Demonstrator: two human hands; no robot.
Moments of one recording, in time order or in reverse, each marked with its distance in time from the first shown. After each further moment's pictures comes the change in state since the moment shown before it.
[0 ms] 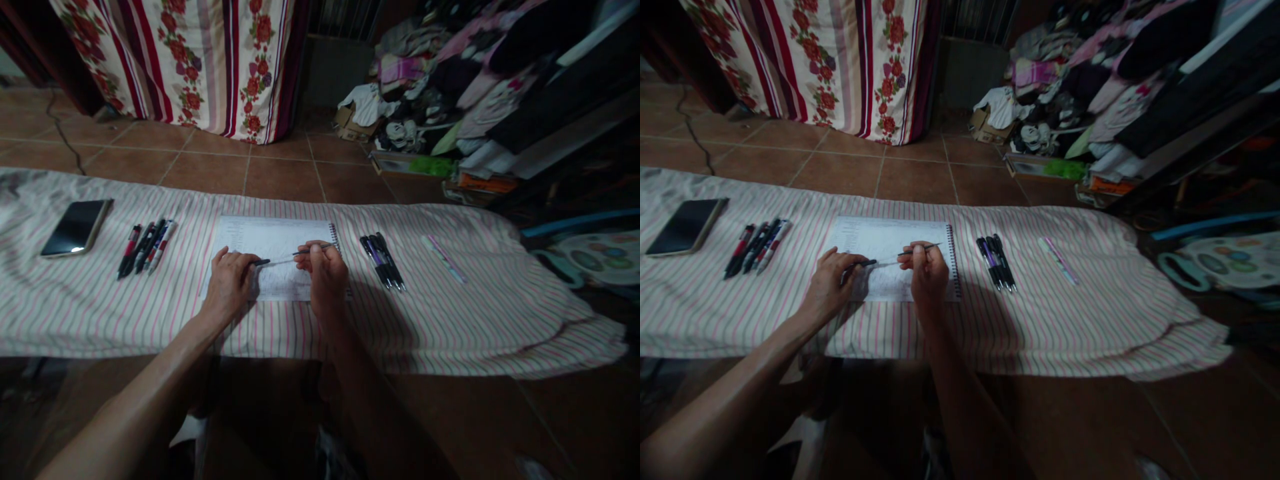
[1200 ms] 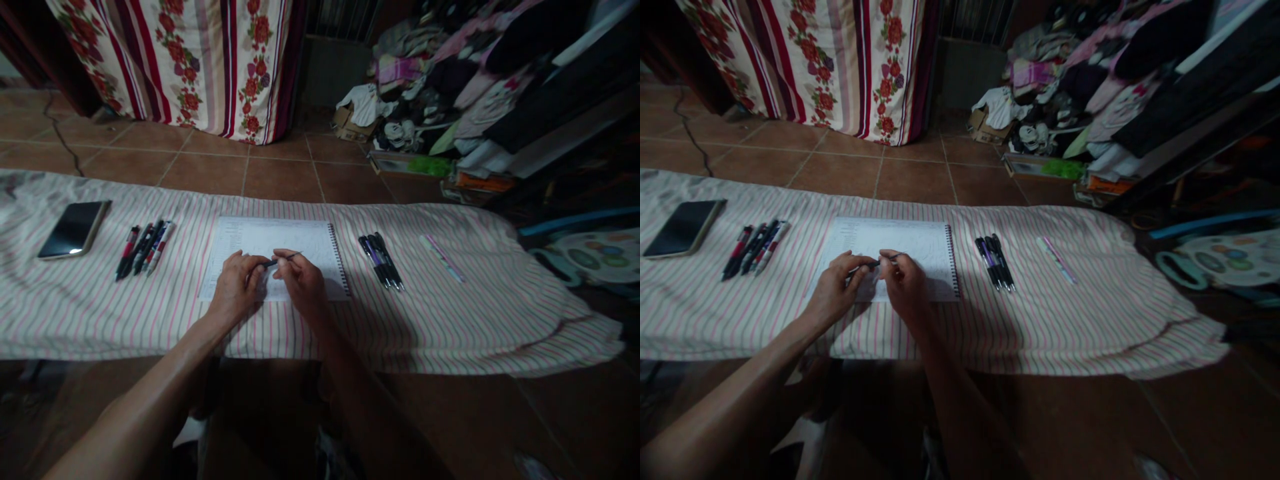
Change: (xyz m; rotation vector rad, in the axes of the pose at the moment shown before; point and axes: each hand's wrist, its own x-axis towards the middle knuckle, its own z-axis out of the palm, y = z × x) left_hand 0.002 0.013 0.005 -0.181 0.003 -0.037; right_hand -0.013 0.006 0.006 -0.311 -0.314 -0.070
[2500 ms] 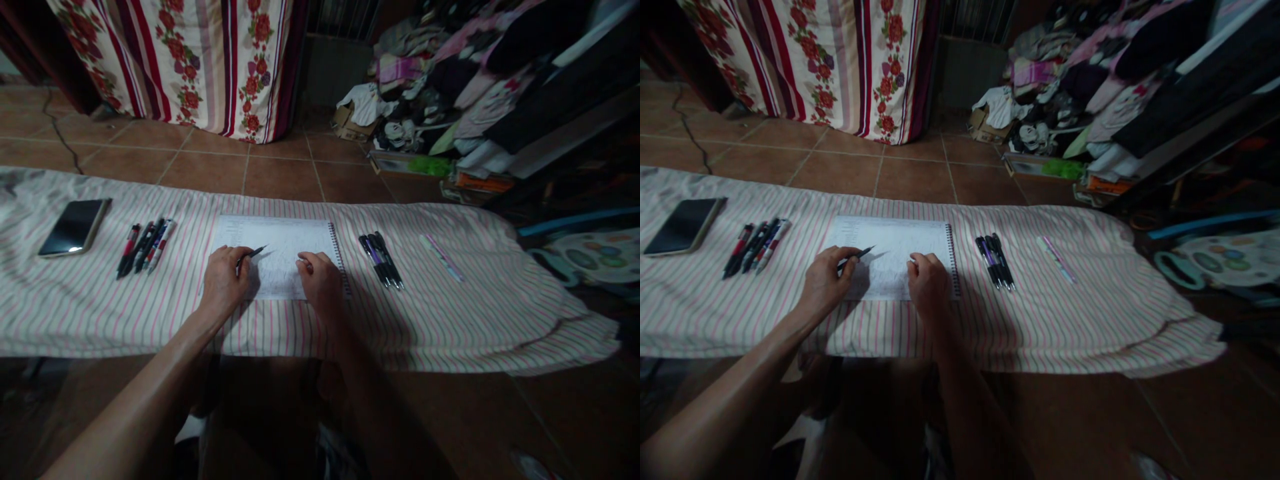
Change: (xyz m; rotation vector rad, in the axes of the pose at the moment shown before) left_hand 0.007 -0.006 -0.012 0.213 0.031 -0.141; right_hand 0.009 0.020 -0.031 -0.853 0.058 -0.066
